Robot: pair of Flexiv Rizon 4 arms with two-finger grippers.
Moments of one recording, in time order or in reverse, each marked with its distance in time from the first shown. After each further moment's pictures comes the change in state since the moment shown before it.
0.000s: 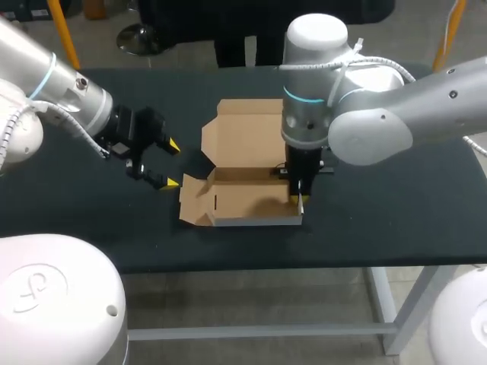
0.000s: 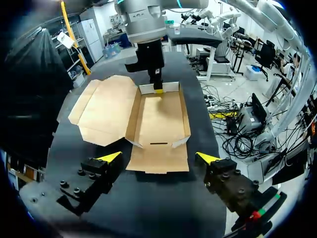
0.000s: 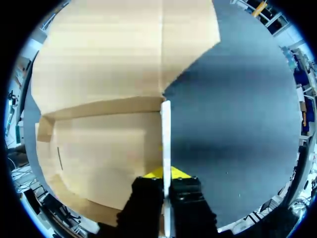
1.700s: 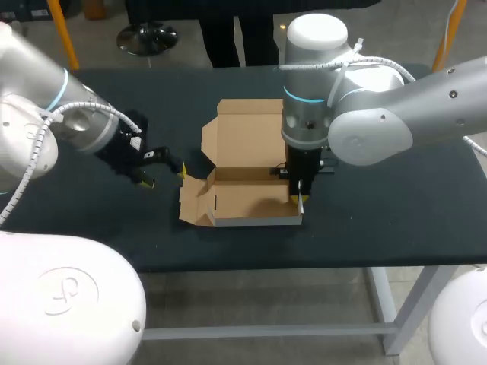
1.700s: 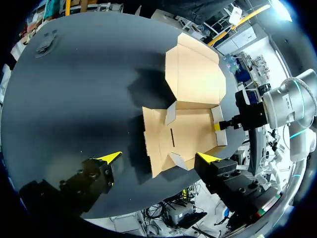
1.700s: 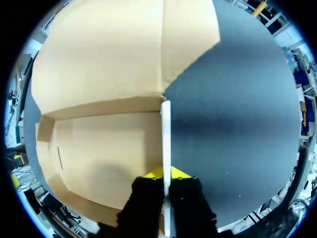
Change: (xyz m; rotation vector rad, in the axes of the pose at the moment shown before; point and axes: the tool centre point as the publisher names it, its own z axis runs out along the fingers) left arm 0.013 0.030 0.018 -0.050 -0.118 -1.473; right arm 0.000 0.000 0.000 0.000 0.000 0.000
